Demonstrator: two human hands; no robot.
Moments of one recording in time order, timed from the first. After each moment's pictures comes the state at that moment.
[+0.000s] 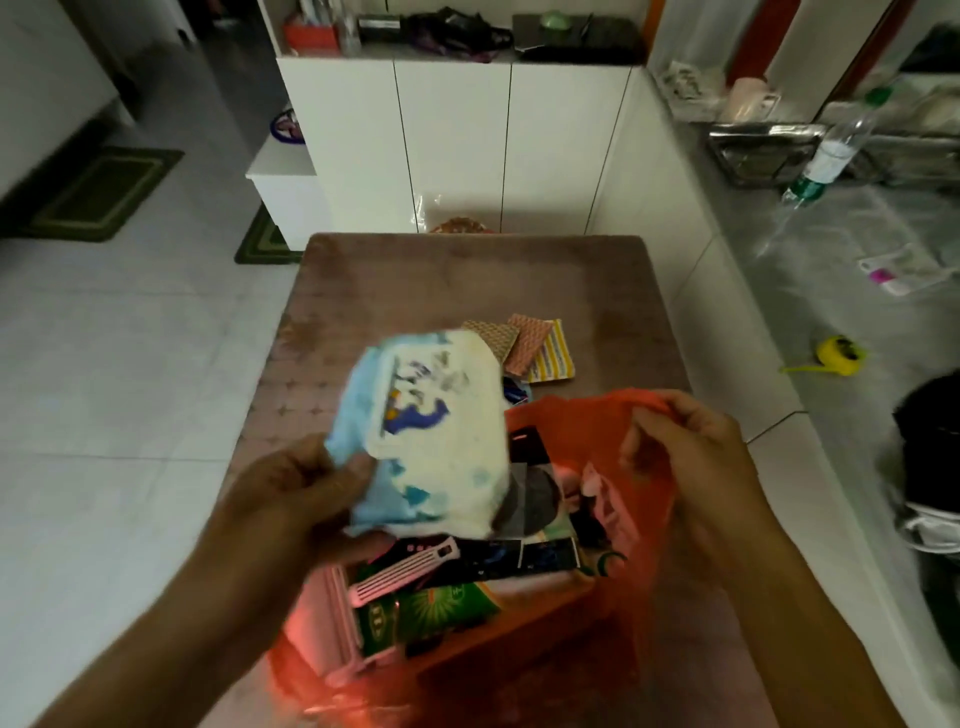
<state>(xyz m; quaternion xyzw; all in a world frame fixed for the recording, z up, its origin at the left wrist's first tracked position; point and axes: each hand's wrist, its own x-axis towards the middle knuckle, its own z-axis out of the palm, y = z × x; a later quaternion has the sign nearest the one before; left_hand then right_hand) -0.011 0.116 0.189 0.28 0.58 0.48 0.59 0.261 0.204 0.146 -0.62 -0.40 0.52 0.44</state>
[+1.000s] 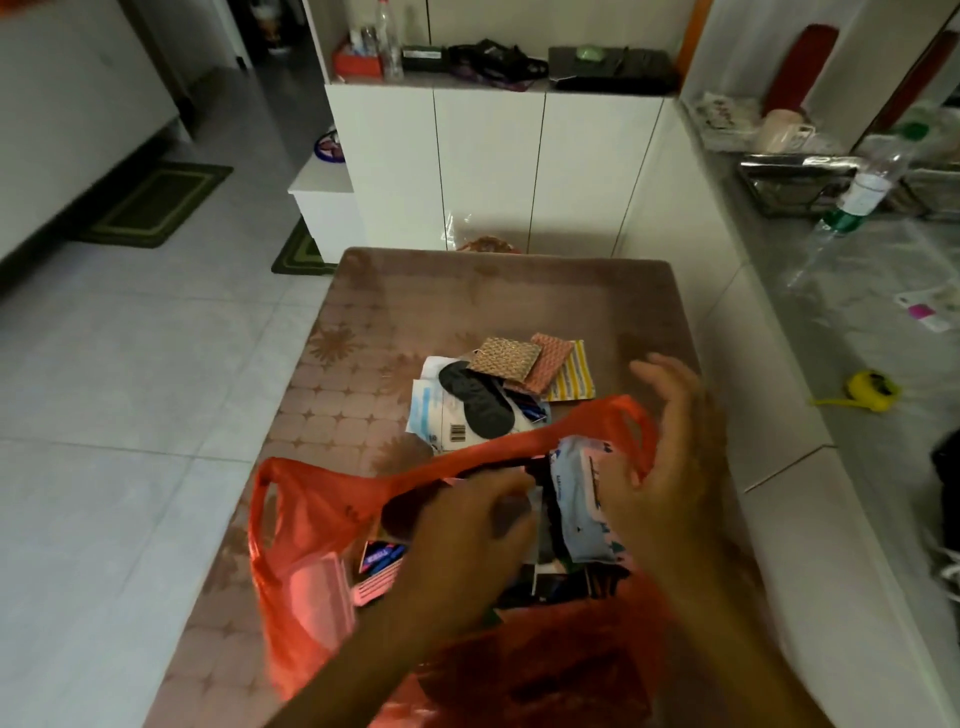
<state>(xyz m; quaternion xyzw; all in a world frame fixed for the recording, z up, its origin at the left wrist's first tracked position) 0.073 0.137 0.128 0.62 0.61 0.30 0.38 0.235 0.187 0.152 -0.57 -0.69 0.10 0.43</state>
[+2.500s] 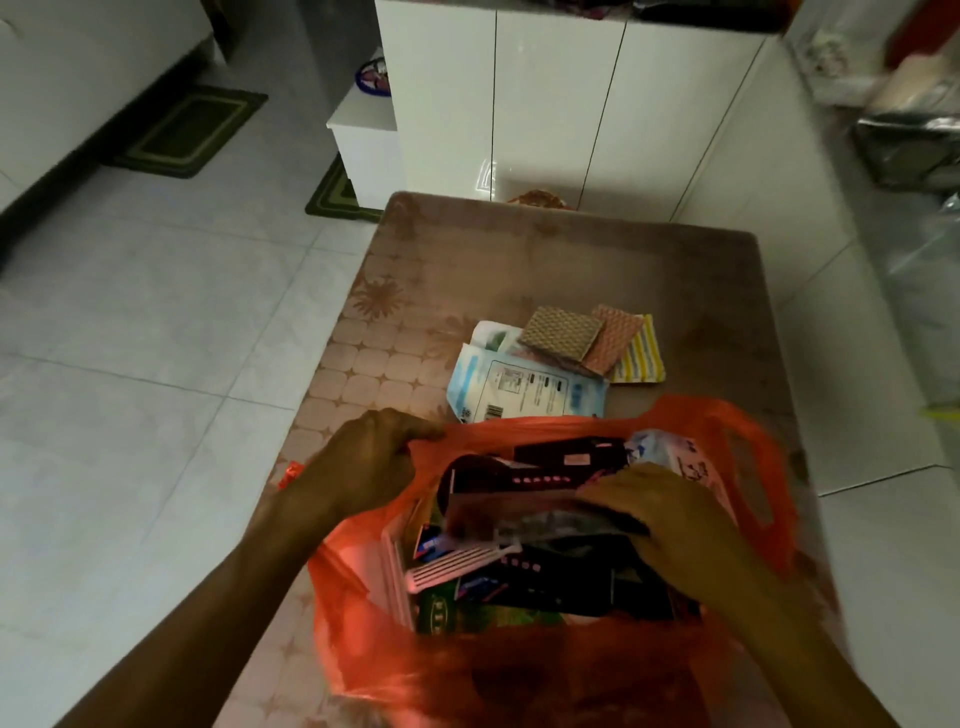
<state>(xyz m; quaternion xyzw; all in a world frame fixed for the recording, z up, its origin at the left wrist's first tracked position) -0.090 0.180 0.094 0.67 0.67 0.10 0.31 0.216 0.217 0.065 -0.37 -0.89 0.24 0.04</state>
